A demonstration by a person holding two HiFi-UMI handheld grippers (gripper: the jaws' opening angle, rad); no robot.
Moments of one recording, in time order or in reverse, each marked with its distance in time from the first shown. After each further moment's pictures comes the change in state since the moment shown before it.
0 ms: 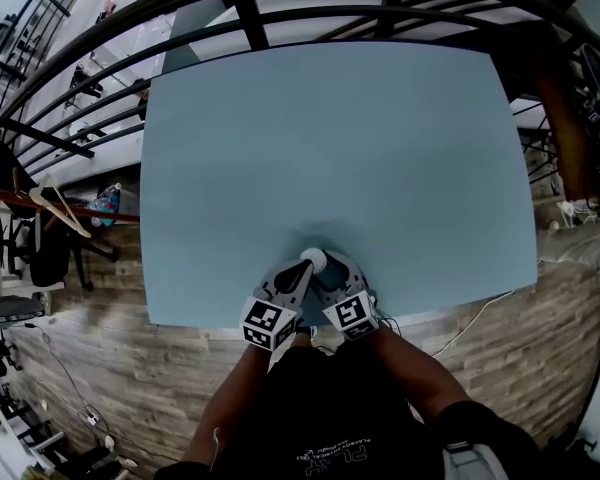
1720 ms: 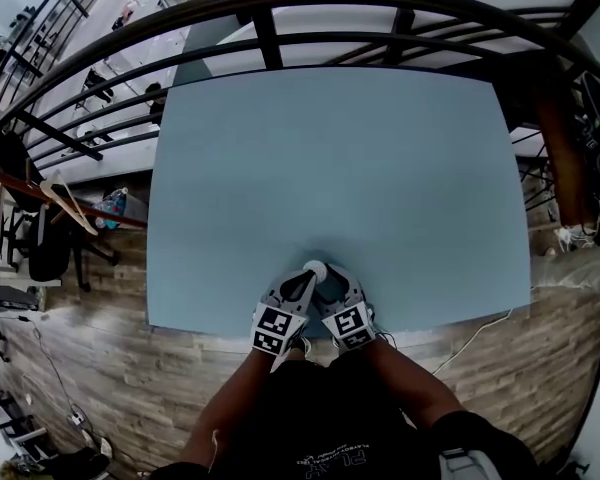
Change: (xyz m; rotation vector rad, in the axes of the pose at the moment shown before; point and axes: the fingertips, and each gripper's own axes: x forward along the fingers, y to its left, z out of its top) left arm 0.003 0.003 -0.011 0.083 0.032 0.081; right arm 0.000 0.010 -0.008 0.045 0.015 0.035
